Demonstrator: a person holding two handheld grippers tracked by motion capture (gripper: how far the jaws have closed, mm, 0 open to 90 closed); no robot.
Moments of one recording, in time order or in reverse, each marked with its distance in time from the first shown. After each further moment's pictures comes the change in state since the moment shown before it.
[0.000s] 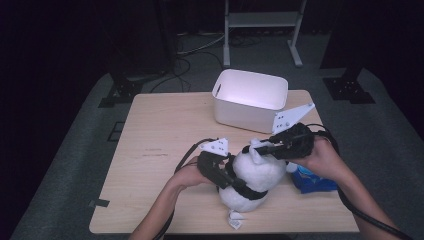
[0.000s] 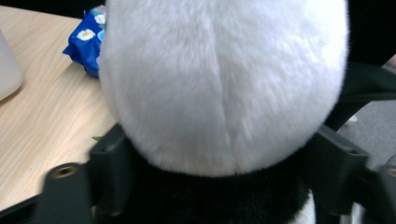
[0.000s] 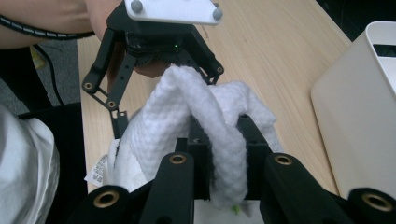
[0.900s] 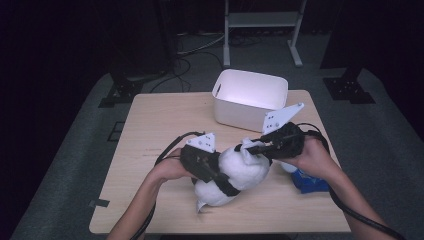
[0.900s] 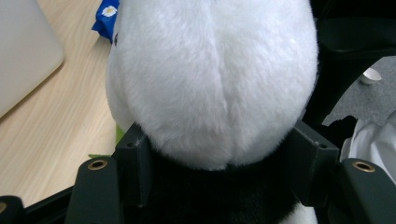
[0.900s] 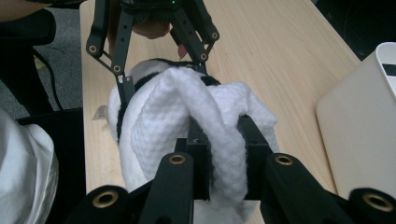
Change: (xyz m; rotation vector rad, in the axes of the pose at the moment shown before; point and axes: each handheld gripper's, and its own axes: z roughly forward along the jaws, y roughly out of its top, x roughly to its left) left arm -0.007 0.016 -0.047 0.175 0.067 0.068; right arm 0.006 0.015 0.012 -0.011 0.003 -0.036
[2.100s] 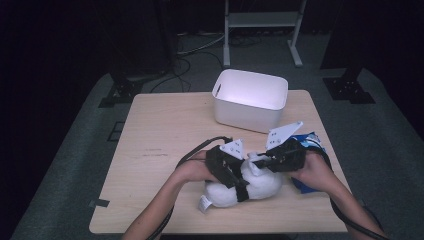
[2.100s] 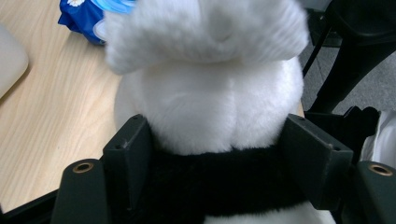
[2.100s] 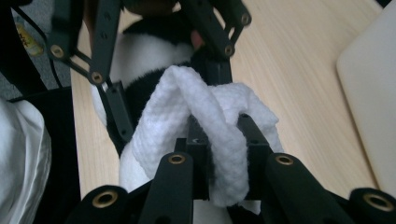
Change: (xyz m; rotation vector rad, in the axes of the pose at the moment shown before) left arm -0.005 0.029 0.057 0.129 0.000 0.047; right arm 0.002 -0.050 0.026 0.067 0.012 0.053
